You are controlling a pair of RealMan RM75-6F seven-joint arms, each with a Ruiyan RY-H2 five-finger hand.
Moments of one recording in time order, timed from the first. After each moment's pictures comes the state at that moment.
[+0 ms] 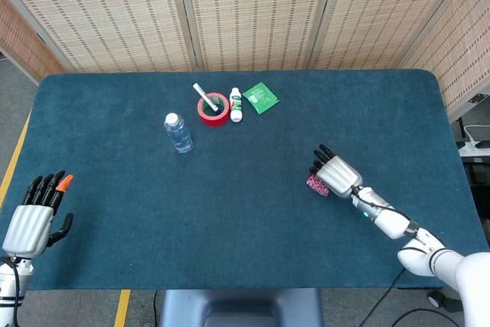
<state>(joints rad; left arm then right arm) -0.19 -1.21 -0.05 -1.45 1.53 1.44 0.04 0.74 -1.53 -0.06 -0.88 -1.66 0.91 -0.07</state>
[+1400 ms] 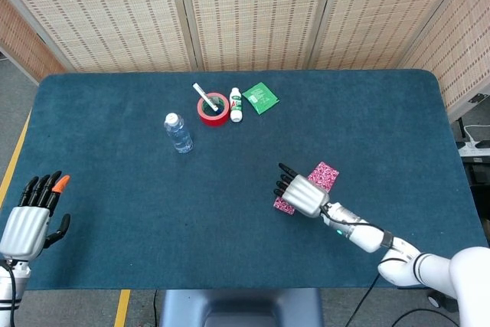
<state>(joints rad) -0.18 -1.20 -0.05 -1.46 1.54 1.47 0.03 0.79 -1.55 -0.06 -1.11 -1.71 0.93 -0.25</state>
